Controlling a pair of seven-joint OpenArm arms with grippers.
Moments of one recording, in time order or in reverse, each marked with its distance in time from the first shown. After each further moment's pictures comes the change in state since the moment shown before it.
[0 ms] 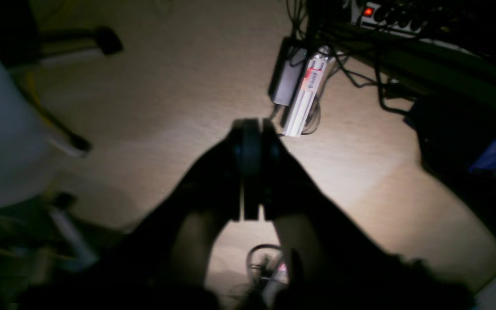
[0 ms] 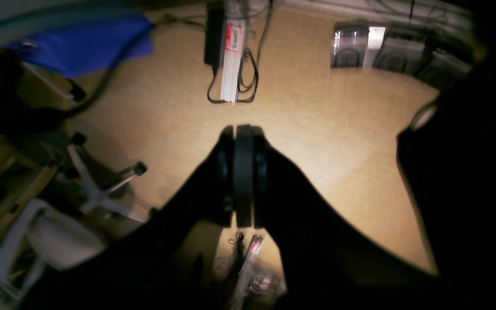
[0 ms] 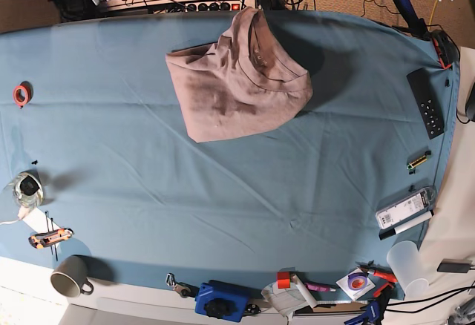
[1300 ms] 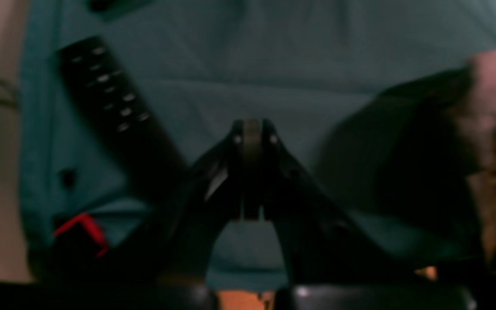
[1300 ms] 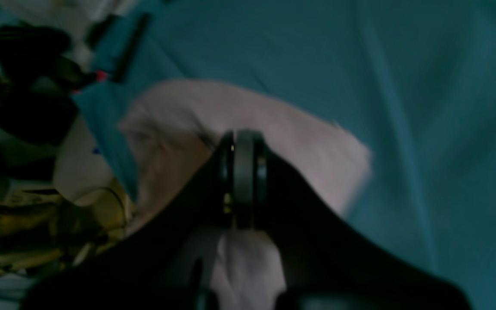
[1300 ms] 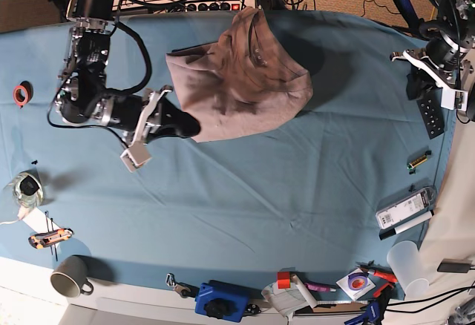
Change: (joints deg) left arm -32.0 -1.5 -0.3 10.3 -7.1 -5.2 3.5; right arm 54.0 3.8 -22.5 -15.0 23.0 -0.1 -0.9
